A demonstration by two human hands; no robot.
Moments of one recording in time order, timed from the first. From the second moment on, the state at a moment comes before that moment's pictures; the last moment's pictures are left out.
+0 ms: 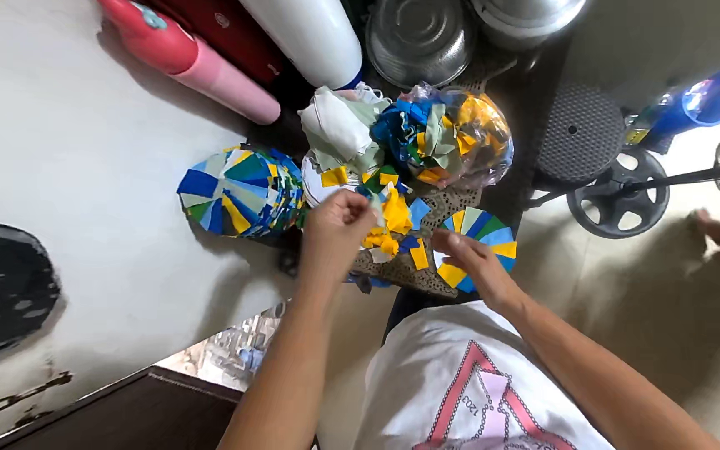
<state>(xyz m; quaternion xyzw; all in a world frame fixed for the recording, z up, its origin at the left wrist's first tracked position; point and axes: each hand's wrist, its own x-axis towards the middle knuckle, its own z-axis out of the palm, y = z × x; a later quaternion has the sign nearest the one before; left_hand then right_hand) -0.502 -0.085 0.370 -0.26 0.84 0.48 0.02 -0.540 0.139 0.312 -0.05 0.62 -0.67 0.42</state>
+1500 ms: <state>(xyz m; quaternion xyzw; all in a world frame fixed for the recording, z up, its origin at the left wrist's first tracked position) -0.430 0.009 0.258 -0.27 0.83 0.47 0.16 -0.541 0.177 0.275 -0.11 0.81 -0.38 0.43</state>
